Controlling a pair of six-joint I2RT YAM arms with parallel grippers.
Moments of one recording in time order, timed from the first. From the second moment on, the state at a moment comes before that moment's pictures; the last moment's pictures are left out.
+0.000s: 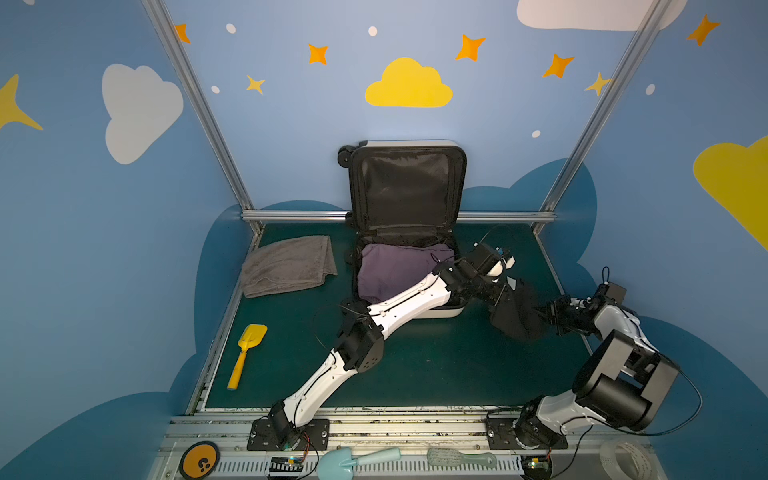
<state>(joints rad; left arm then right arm) -0.95 2.46 2.46 -0.66 0.34 -0.37 -0.56 1.48 0.94 -0.67 -0.74 0.68</state>
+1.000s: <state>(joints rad) -0.47 1.91 1.64 -0.45 0.39 -0.31 0.19 1.82 1.48 -0.56 -0.53 1.00</state>
